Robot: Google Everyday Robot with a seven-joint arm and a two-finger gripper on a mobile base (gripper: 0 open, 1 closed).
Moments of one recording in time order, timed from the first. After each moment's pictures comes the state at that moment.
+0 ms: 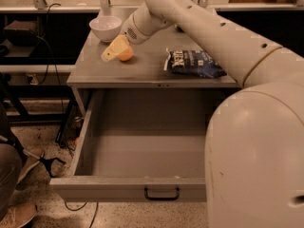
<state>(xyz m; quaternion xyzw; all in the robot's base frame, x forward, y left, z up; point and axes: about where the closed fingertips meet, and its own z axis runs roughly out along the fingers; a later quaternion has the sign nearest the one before) 0.770 0.096 0.880 -0.46 0.79 0.16 0.37</state>
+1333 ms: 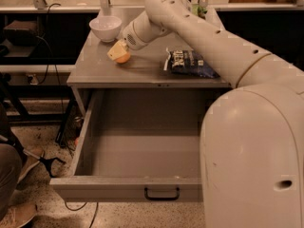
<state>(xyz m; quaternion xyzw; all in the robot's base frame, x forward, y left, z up) 0.781 0.106 0.853 -0.45 0.79 0.19 0.37</state>
